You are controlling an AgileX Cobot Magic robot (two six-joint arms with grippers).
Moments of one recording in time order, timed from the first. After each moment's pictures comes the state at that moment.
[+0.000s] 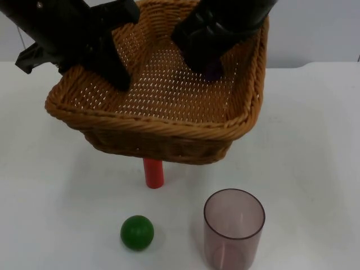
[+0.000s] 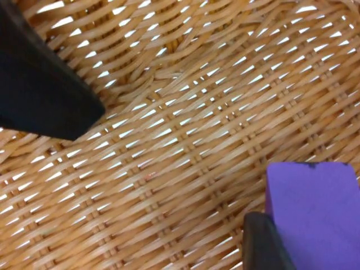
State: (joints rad) right arm 0.63 1.94 -1.67 0.08 0.81 -0.21; left arm -0.23 1.73 -1.24 -0.61 0.87 0.24
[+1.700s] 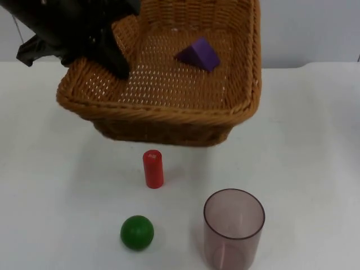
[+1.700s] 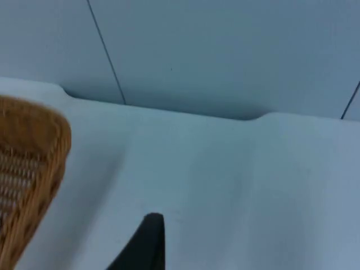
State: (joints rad) right arm 0.07 1.26 -1.29 0.16 0.72 -0.15; left arm -0.23 1.74 -1.24 -0.62 0.75 0.20
